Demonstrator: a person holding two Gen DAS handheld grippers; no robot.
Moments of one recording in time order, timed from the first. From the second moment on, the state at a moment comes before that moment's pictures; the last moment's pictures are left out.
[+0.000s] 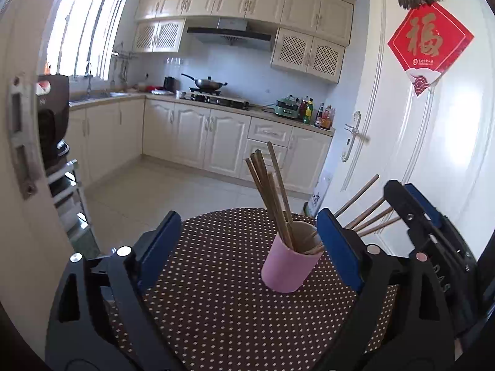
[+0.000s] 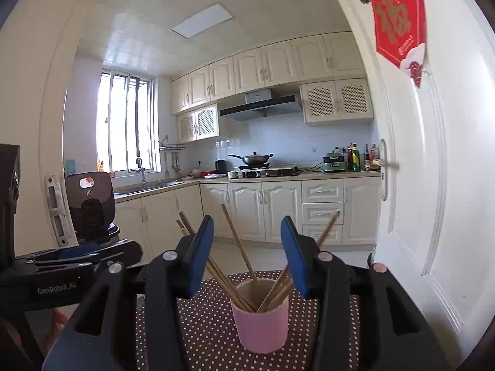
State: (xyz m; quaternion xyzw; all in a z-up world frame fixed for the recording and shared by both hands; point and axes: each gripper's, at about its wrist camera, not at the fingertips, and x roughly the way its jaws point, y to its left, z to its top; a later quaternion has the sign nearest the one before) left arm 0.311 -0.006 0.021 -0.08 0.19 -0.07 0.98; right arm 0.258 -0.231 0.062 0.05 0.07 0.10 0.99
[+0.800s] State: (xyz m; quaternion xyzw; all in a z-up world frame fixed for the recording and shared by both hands) left arm 0.169 -0.016 0.027 0.01 0.11 -0.02 0.99; right arm 0.132 -0.225 0.058 0.03 0.10 0.06 0.99
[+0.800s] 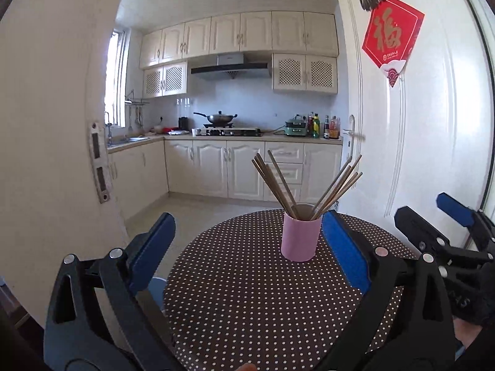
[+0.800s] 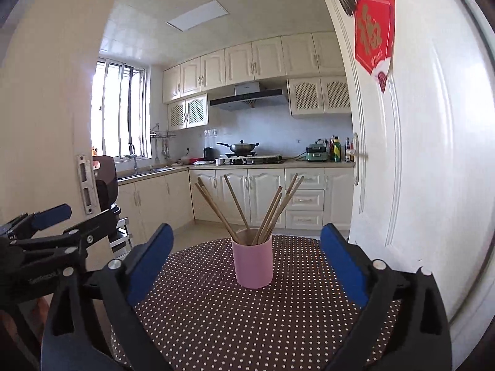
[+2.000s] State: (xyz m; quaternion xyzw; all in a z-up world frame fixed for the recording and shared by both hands) left arm 0.115 -0.016 0.036 0.02 0.04 -0.01 1.00; right arm 0.077 -0.211 0.069 -0.01 0.05 0.04 1.00
